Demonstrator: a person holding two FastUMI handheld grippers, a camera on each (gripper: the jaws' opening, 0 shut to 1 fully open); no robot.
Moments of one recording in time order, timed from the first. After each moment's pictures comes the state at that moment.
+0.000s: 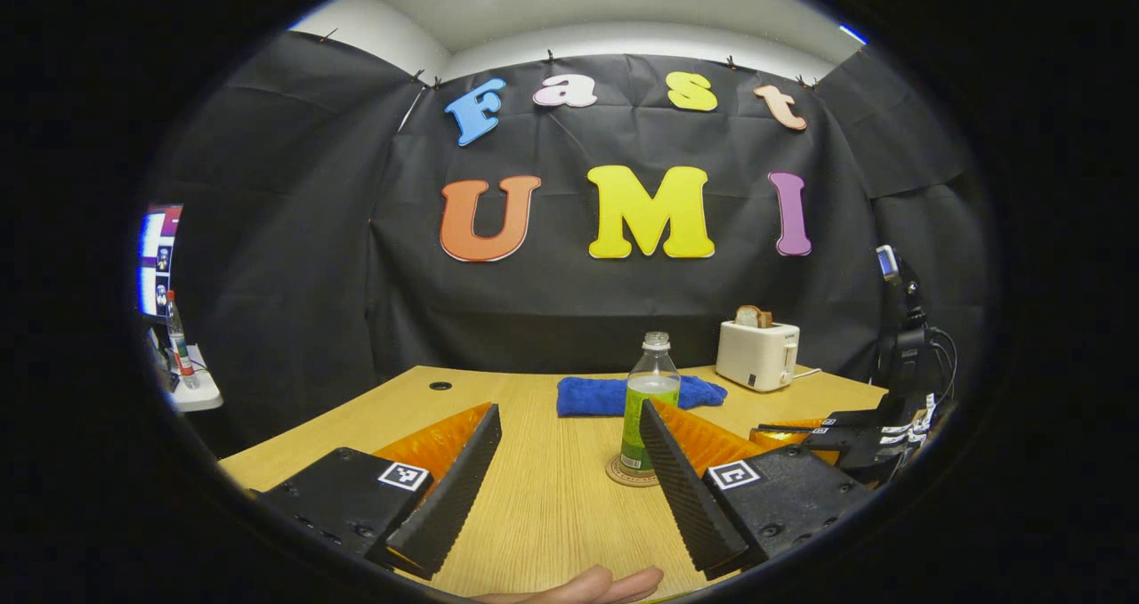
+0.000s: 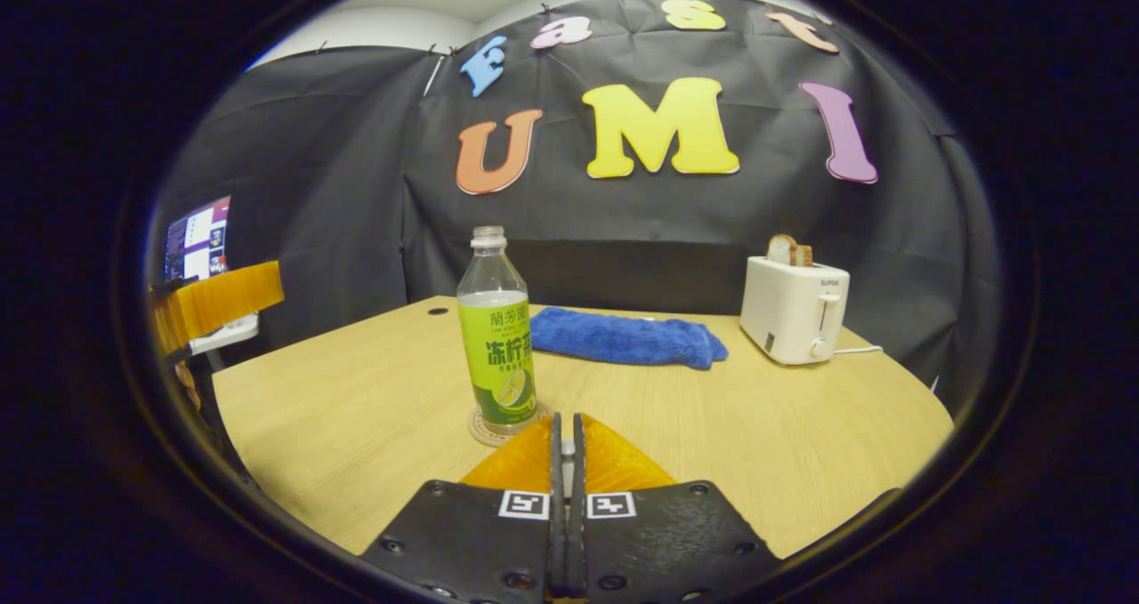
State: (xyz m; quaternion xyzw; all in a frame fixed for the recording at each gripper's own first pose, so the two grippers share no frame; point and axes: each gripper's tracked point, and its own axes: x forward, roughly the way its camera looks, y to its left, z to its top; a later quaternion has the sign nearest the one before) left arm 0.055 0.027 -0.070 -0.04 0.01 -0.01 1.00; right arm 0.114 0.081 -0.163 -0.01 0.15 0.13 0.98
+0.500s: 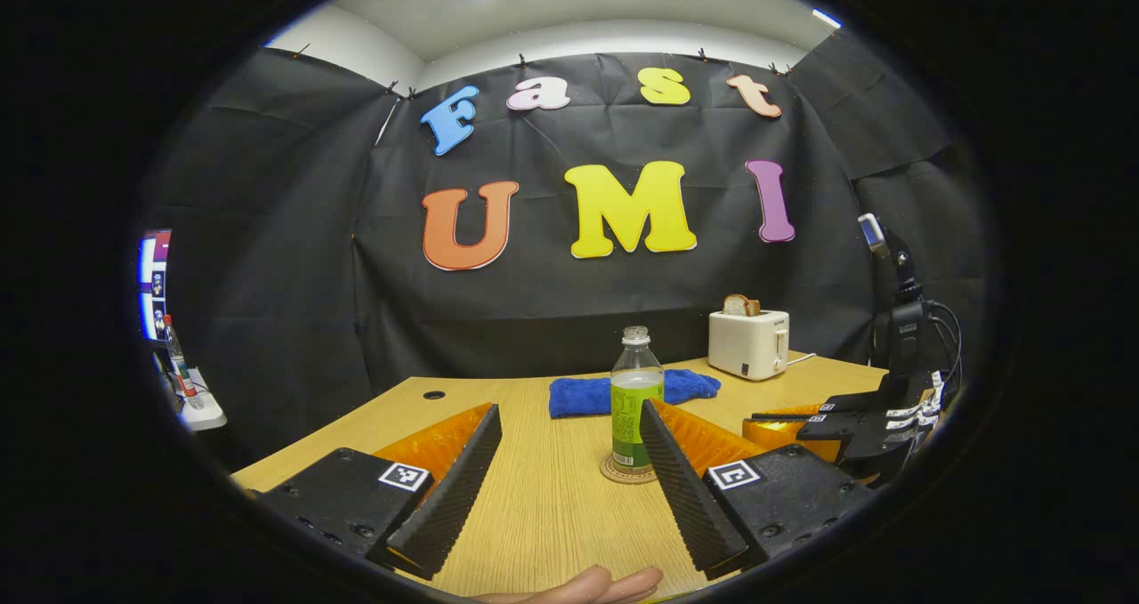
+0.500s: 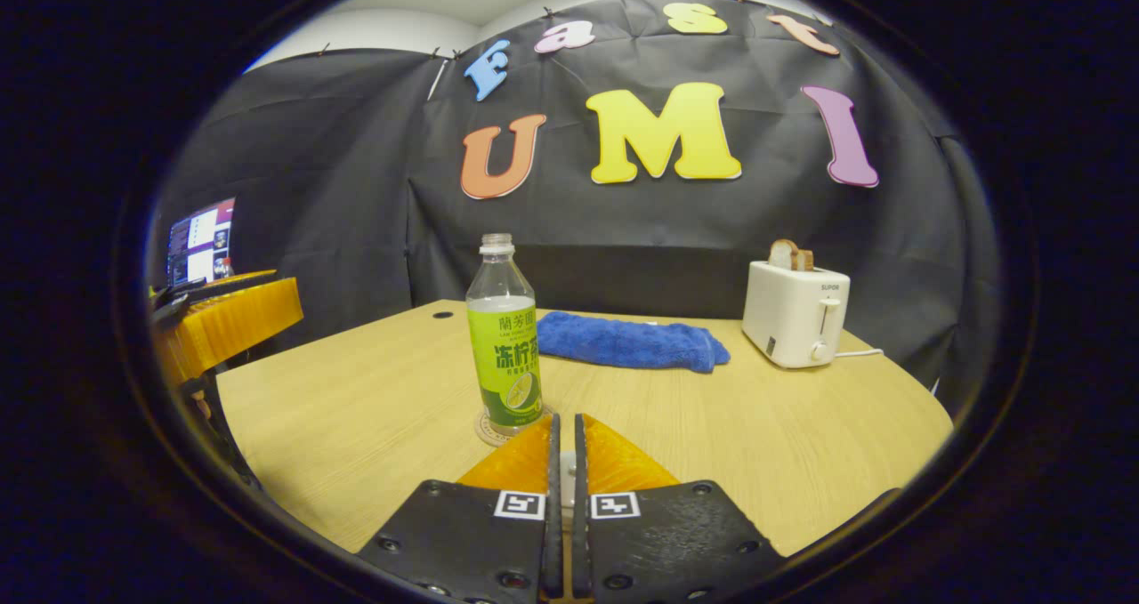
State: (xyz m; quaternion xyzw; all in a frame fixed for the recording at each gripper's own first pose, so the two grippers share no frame) left arm 0.054 0.013 -0.072 -0.01 0.01 -0.03 1.00; right arm 0.109 0.083 -0.155 -0.01 0.13 0.13 0.98
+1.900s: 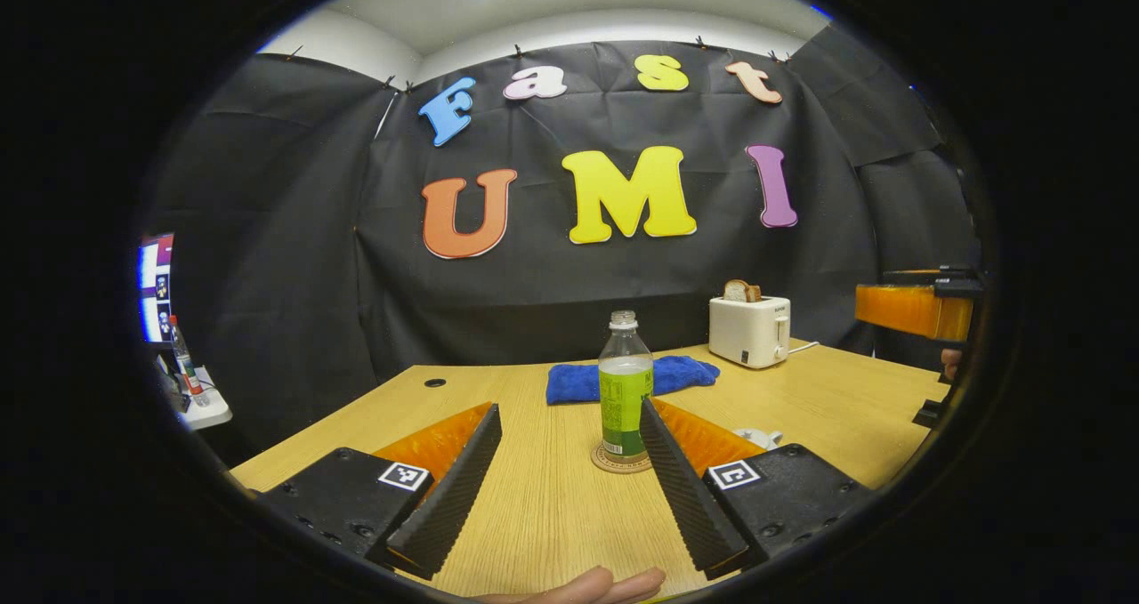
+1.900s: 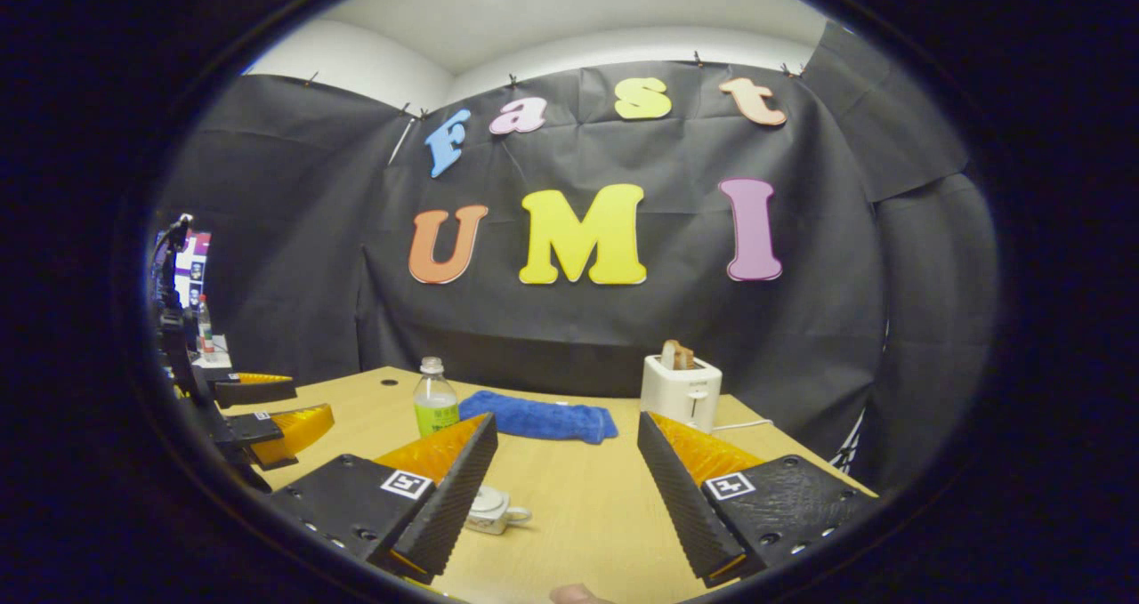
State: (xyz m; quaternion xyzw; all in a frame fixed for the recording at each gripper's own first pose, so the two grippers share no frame) left arm 0.048 -0.007 -0.081 0.00 0.03 -0.01 1.00; right arm 0.021 -0.032 -0.027 -0.02 0.02 0.02 1.00
